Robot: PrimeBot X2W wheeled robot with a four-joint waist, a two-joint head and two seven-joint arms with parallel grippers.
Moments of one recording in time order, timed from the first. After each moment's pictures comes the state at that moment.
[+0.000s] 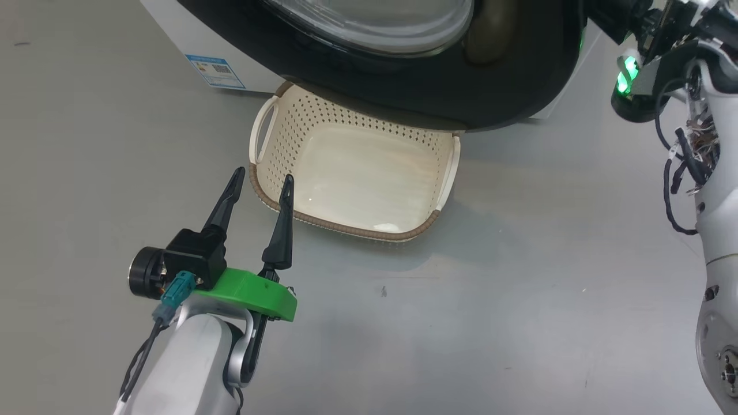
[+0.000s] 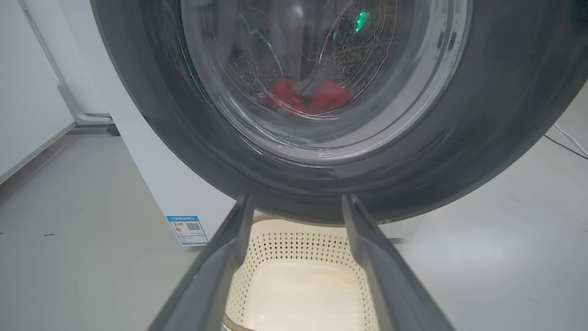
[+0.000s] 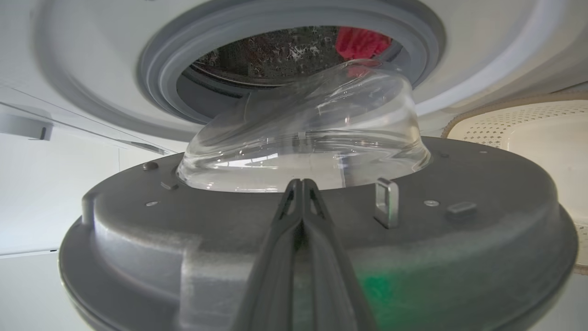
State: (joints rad) left arm -0.35 0.03 -0.38 0.25 -0.39 0.06 -0.25; right arm -1.06 -0.16 0.01 0.75 1.54 0.07 0.85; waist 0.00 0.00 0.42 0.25
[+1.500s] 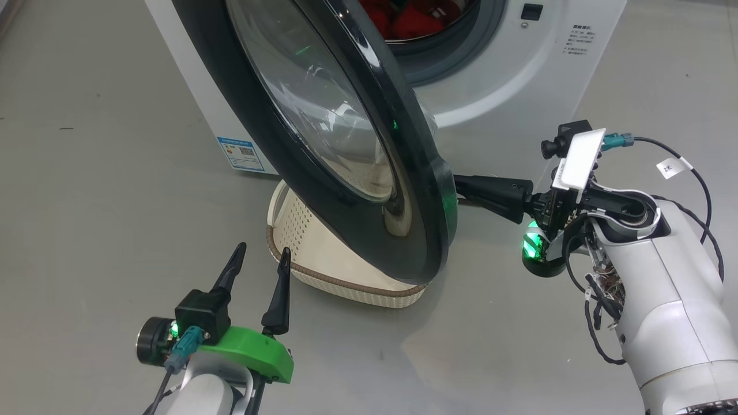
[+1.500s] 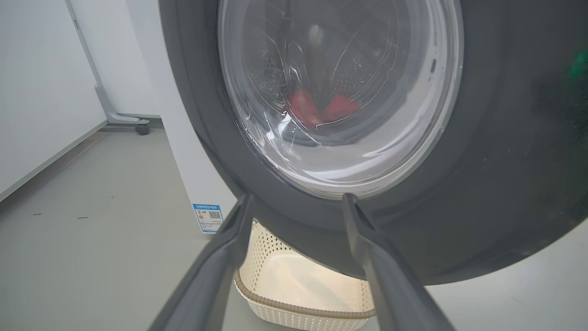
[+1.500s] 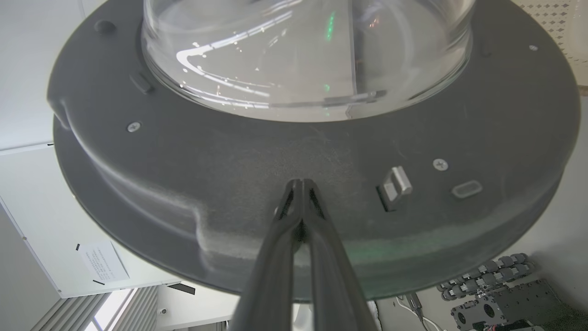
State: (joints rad) left arm -0.20 0.03 -0.38 0.31 -0.40 0.06 -0.25; right arm -0.68 -0.07 0.15 0.66 1.67 0.12 1.06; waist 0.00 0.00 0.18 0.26
